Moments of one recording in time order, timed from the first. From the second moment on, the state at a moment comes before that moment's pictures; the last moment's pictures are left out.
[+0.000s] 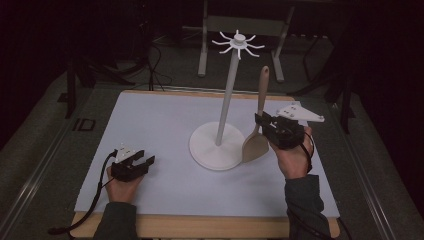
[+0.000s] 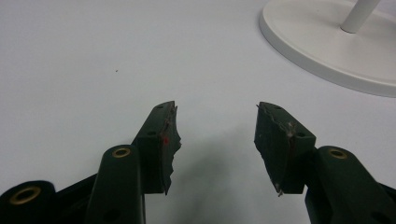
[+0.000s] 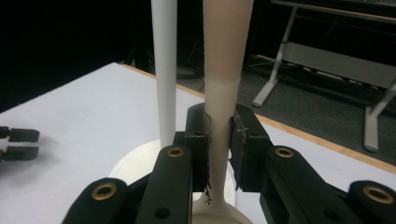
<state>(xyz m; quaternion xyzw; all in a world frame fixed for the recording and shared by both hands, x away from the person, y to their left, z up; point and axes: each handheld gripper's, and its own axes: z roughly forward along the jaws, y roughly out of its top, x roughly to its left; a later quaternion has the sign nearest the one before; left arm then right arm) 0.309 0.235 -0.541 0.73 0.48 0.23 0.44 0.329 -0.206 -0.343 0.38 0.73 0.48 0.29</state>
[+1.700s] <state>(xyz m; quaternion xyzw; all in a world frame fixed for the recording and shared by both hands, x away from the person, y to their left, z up) 0.309 0.235 -0.541 0.73 0.48 0.23 0.44 0.353 -0.186 -0.319 0.35 0.75 0.51 0.21</state>
